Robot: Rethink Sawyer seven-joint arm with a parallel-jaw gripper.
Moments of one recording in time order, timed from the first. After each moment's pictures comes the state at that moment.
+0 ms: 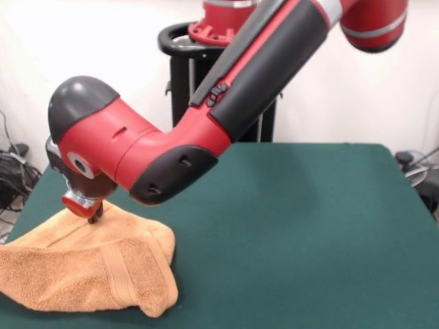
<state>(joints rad) 0.06 0.48 -1.10 0.82 -1.91 -1.07 3.05</state>
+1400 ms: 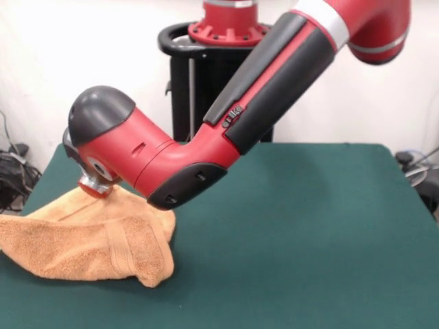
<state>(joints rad) 0.11 0.56 -1.11 0.89 -1.97 -1.16 3.05</state>
